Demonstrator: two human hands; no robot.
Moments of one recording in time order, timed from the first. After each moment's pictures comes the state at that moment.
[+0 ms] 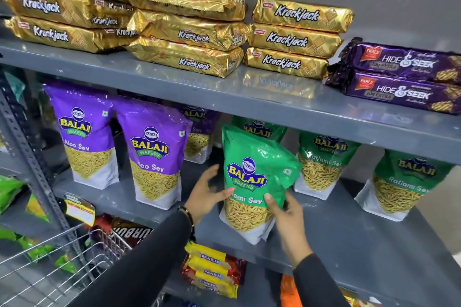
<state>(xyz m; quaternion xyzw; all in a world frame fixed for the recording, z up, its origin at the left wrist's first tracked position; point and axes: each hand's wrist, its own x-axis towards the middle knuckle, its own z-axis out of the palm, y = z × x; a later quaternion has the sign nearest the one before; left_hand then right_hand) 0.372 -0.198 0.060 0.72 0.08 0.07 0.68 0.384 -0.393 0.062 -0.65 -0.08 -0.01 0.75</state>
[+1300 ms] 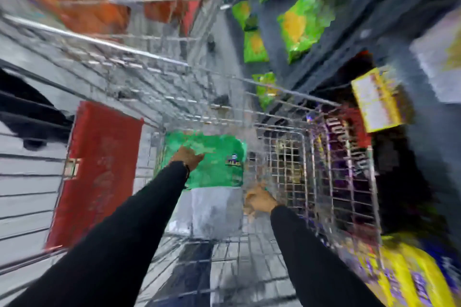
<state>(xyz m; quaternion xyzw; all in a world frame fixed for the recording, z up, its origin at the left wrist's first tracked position) 0.004 0.110 -0.260 0.54 0.71 -0.11 0.45 0.188 -0.012 -0.256 -0.72 -0.33 0.61 -0.05</state>
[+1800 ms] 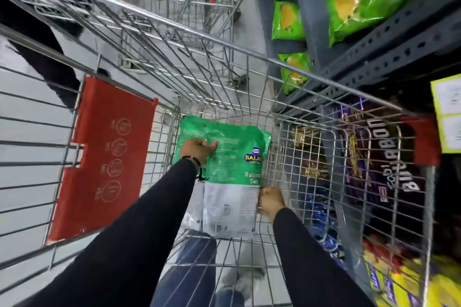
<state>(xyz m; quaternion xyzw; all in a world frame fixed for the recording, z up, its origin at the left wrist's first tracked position) -0.014 0.104 -0.310 0.32 0.77 0.10 0.54 0.179 -0.040 -0.365 -0.79 -0.09 0.60 0.09</state>
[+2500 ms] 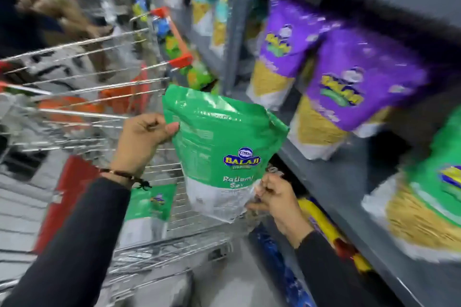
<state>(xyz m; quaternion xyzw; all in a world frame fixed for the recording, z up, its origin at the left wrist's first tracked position) 0.059 -0.038 0.075 0.63 0.35 0.43 0.54 0.262 -0.199 -0.015 -0.64 -0.29 0.45 0.55</state>
